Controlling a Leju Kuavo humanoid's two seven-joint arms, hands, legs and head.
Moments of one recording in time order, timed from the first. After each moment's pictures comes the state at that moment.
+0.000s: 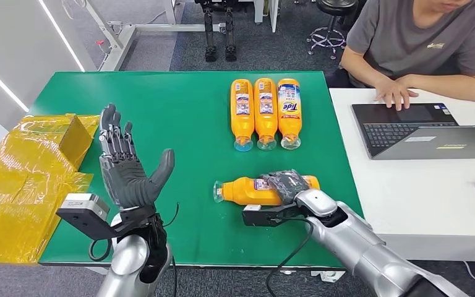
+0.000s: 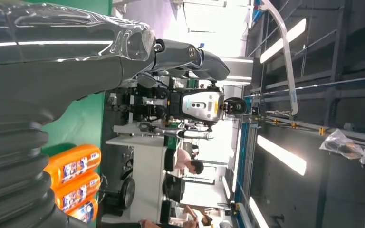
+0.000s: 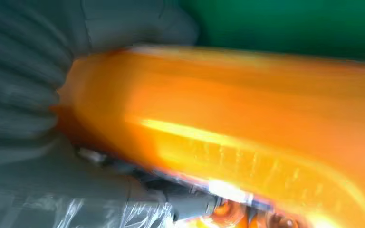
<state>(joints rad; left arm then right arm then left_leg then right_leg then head) -0.19 -0.23 -0.47 -1.58 -0.04 0.61 -0.70 -0.65 -0.16 0.95 -0.87 0.84 0.00 0.00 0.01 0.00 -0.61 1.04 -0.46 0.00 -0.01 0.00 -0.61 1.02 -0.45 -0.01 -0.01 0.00</state>
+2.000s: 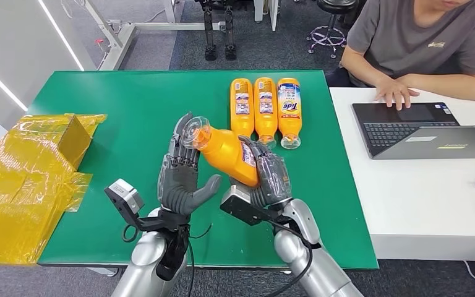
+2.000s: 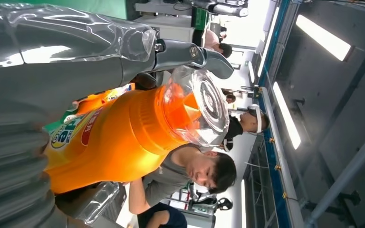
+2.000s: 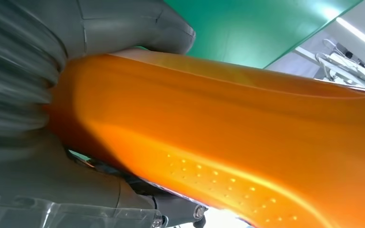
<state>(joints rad) -0.23 -0.29 -0.46 -1.37 0.08 0.08 -0.69 -0.39 0.13 0.57 -1.14 0.75 -0.43 -0.28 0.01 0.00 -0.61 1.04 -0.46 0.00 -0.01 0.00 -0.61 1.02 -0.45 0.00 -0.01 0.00</state>
